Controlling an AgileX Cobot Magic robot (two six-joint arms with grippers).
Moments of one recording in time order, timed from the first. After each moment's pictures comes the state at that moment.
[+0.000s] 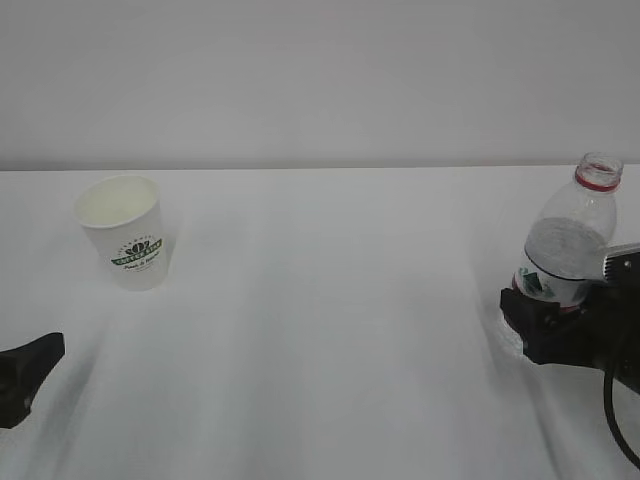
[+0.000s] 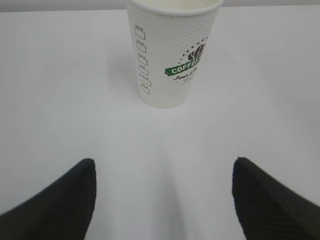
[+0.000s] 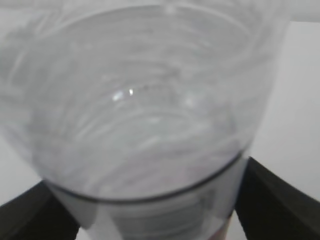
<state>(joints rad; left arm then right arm) -0.17 1.63 0.00 0.08 -1.15 -0.11 0.06 1.92 -0.28 -0.23 -1.15 0.05</state>
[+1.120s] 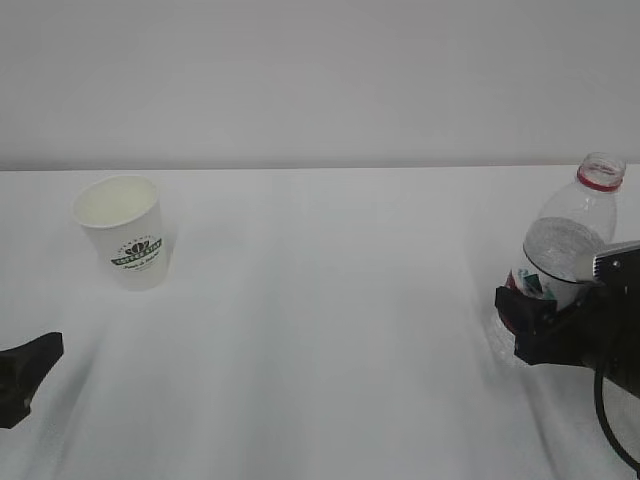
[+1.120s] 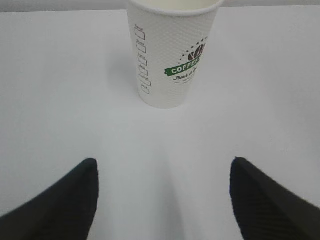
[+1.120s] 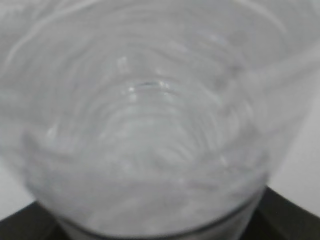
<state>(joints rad) -0.17 1.63 0.00 0.08 -1.15 -0.11 0.06 1.95 -0.31 -0.28 -1.16 0.06</state>
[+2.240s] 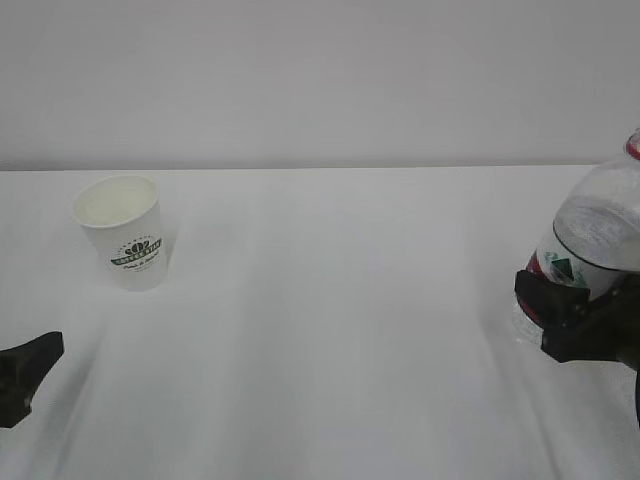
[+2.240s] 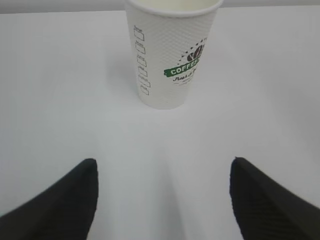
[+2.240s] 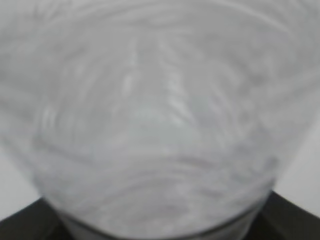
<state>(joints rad) -0.17 1.63 0.00 0.08 -1.15 -0.11 0.06 1.70 -0.21 -0.30 -1.10 0.09</state>
